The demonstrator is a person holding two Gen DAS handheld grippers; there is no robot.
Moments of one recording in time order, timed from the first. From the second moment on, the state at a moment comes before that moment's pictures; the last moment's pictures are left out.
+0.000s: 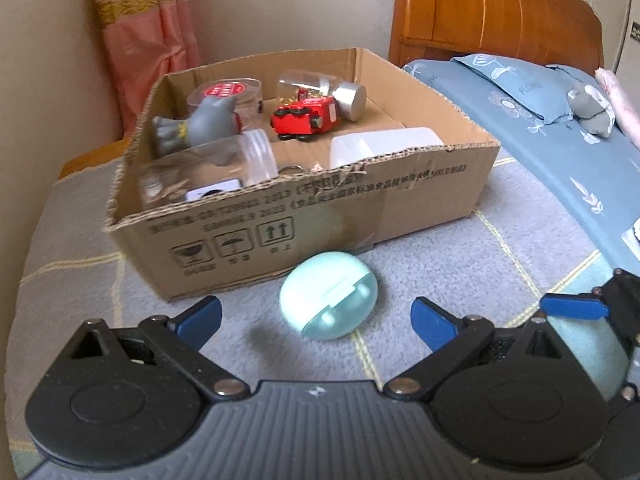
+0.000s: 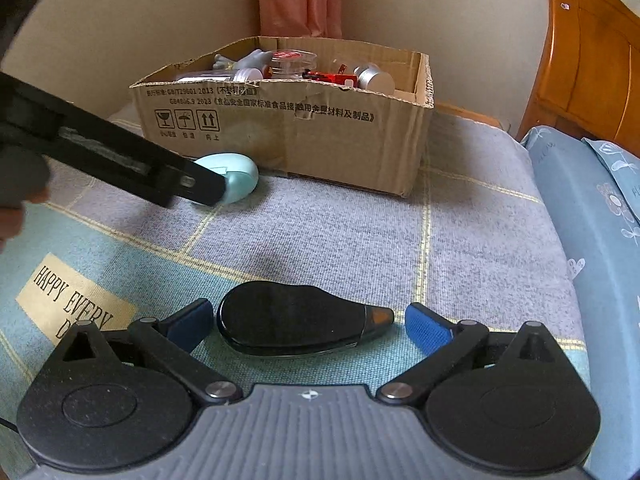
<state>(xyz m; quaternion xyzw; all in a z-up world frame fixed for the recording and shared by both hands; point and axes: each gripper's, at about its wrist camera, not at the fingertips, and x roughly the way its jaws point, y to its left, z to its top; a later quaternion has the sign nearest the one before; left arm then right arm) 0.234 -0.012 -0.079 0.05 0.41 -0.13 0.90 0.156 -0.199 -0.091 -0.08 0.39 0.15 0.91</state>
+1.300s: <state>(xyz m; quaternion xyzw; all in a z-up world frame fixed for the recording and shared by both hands) 0.200 -0.018 -0.092 0.02 0.43 -0.11 0.90 0.151 -0.196 -0.092 -0.08 0.37 0.17 0.91</state>
